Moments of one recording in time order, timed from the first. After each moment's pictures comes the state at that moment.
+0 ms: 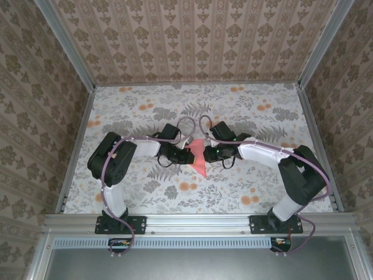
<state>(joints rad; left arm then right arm) -0.62 1.88 0.94 -0.16 0.70 -0.38 0.59 1.59 0.94 -0.40 -0.22 0.41</state>
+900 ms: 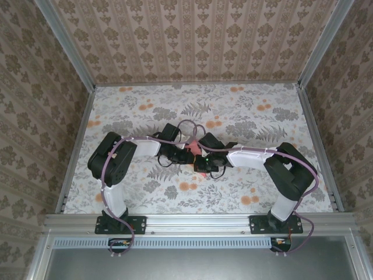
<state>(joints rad) -0.62 1.88 0.95 -0.17 0.69 -0.38 0.73 1.72 0.92 -0.29 -0.28 0.76</state>
